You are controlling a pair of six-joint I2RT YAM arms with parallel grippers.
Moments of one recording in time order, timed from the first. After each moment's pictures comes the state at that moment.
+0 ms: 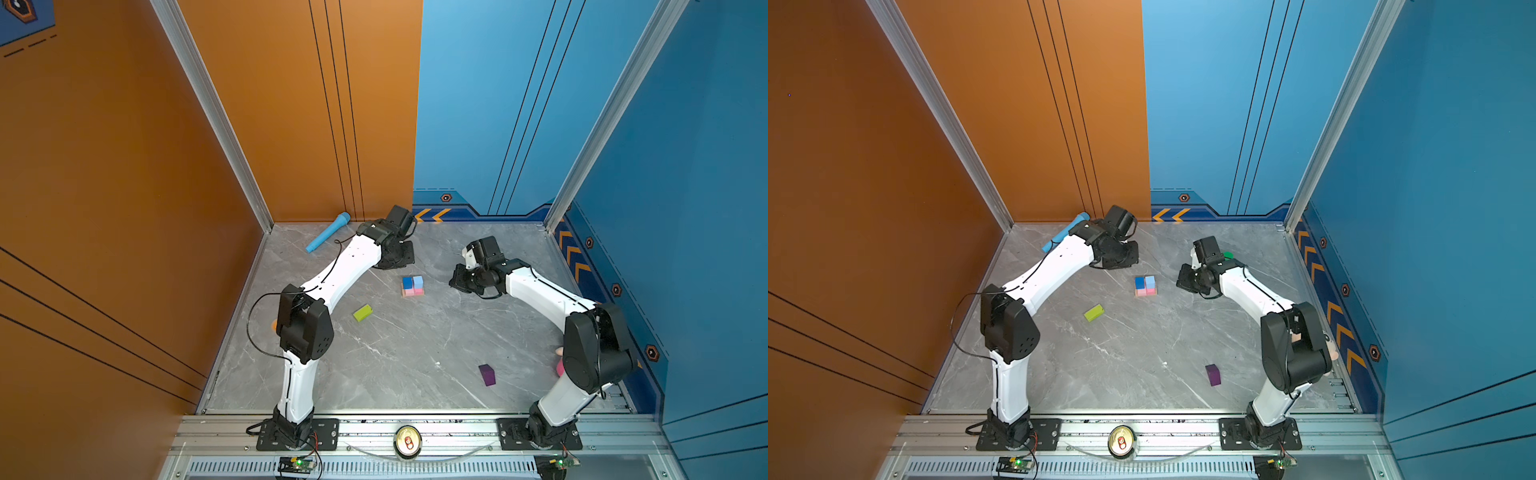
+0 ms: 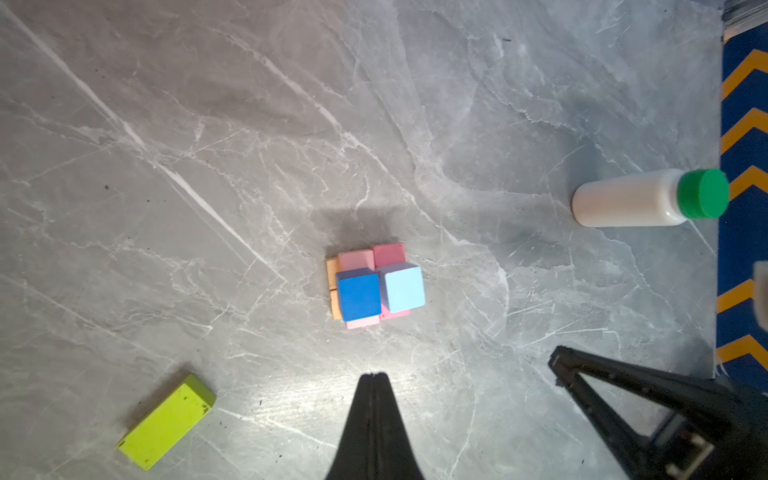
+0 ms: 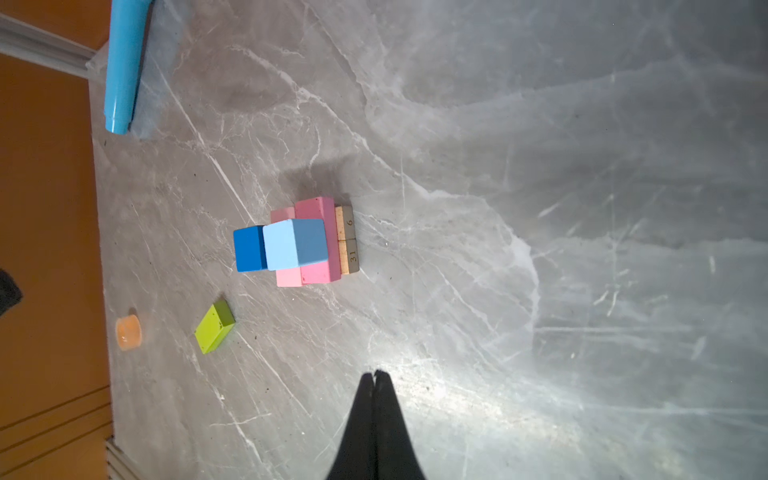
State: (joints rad) left arm -0.54 2.02 1.95 -0.99 0.01 -0.60; right arm 0.32 1.71 1.24 -0.49 -0.31 0.58
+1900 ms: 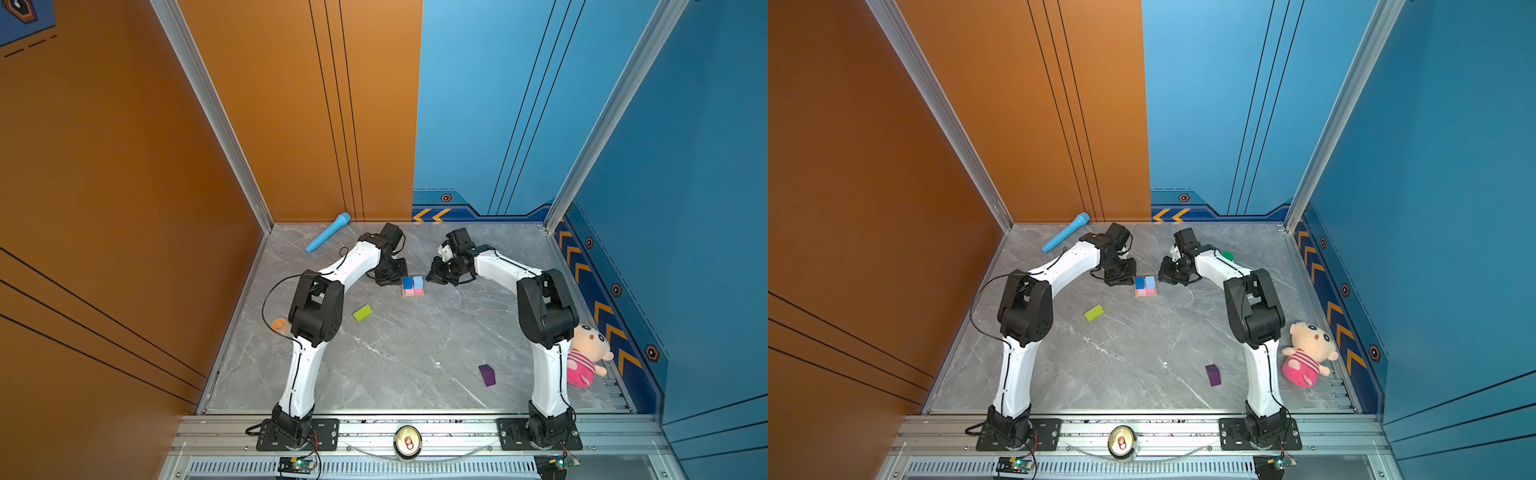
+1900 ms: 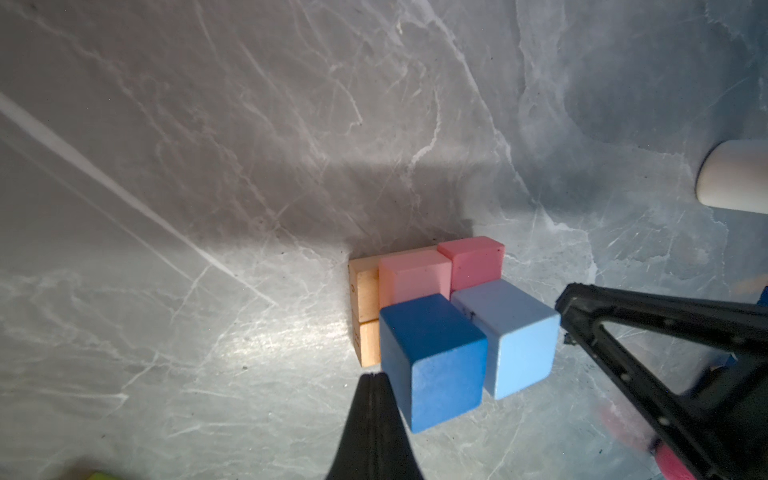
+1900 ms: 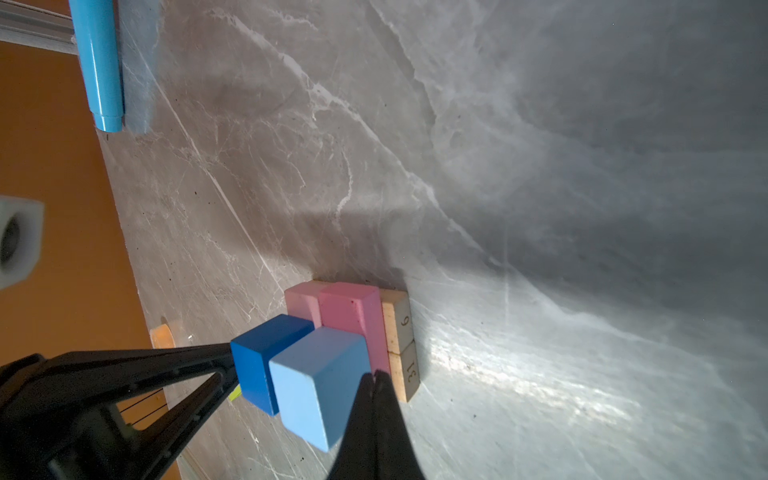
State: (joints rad) left arm -0.46 2.21 1.87 -0.91 0.24 -0.60; right arm 0.36 2.11 1.57 -0.52 -0.46 0.64
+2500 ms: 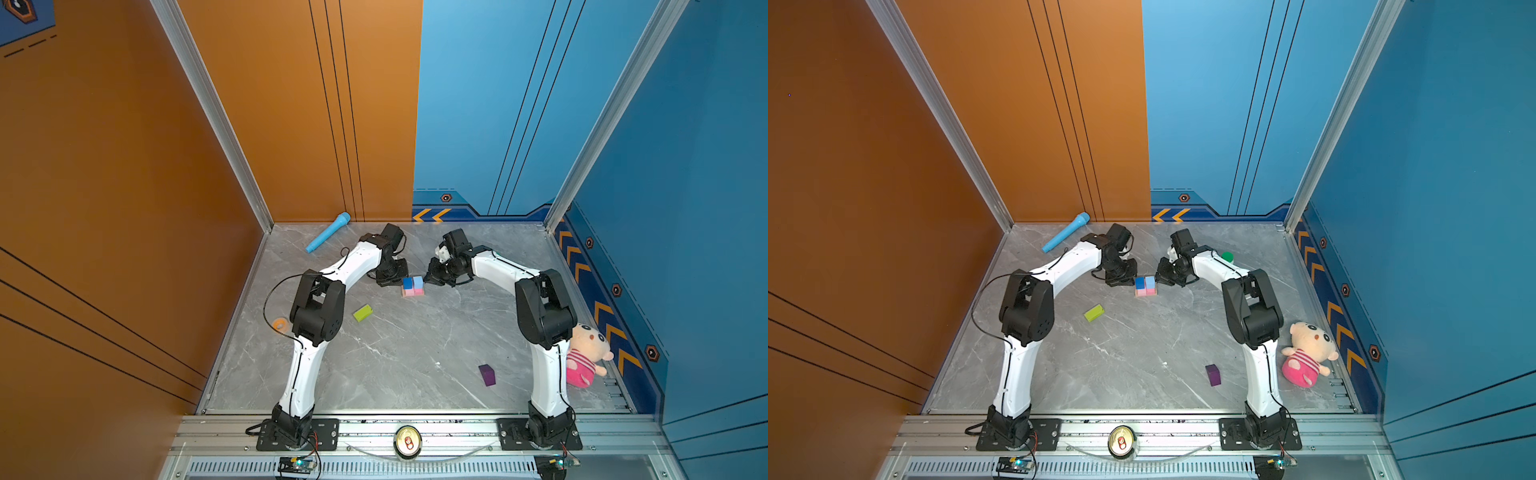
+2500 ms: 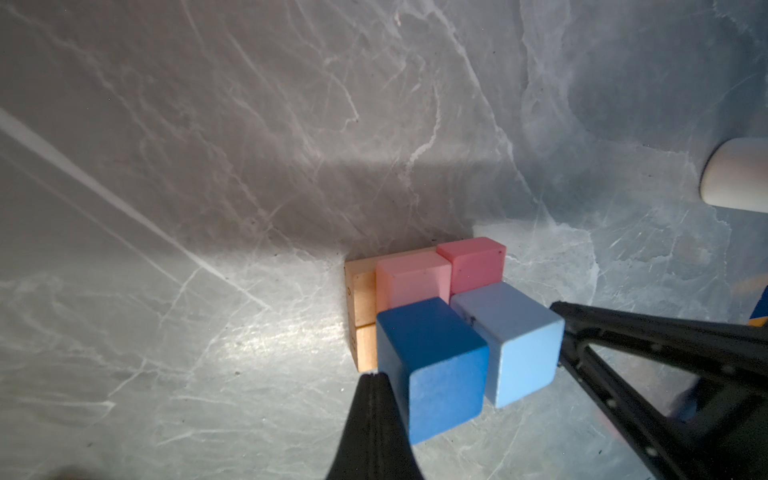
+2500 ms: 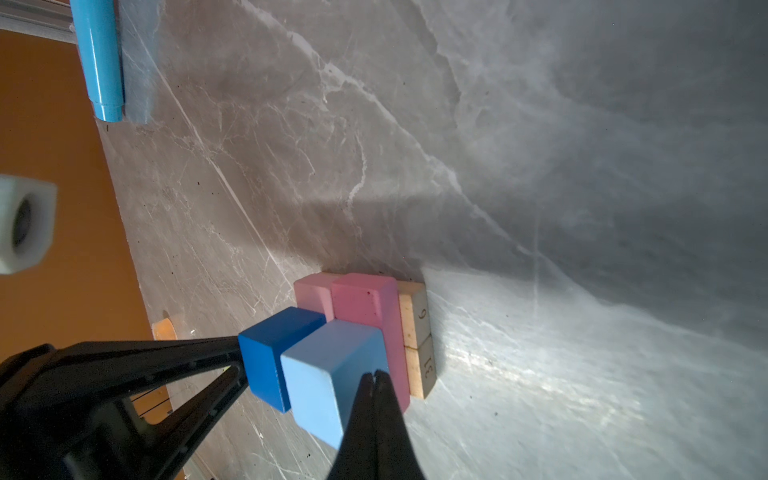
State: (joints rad) left arm -0.47 2.22 1.88 -0.91 0.24 -0.61; right arm 0.38 2.11 1.57 -0.52 -0.46 0.65
